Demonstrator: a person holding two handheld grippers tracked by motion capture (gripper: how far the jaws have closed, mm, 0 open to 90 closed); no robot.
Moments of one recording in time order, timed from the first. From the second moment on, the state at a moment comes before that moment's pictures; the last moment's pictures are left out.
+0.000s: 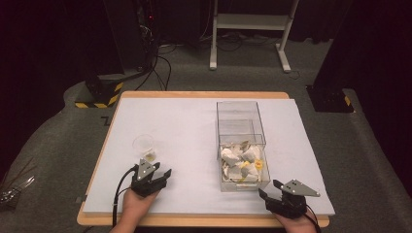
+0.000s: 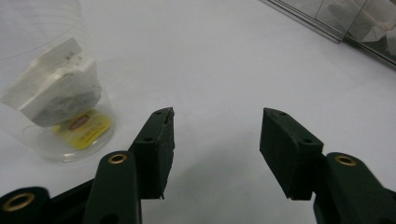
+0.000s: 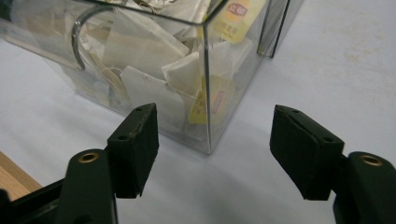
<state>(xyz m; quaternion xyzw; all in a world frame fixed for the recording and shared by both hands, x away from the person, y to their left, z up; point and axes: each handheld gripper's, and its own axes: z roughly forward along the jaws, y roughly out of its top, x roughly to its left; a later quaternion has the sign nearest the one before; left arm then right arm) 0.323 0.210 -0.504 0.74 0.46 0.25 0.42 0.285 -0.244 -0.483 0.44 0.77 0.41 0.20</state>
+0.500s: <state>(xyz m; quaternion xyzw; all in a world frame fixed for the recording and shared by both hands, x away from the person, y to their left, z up) 0.323 0.210 -0.504 0.75 0.46 0.24 0.42 0.288 -0.234 -0.481 0.42 0.77 0.42 0.22</state>
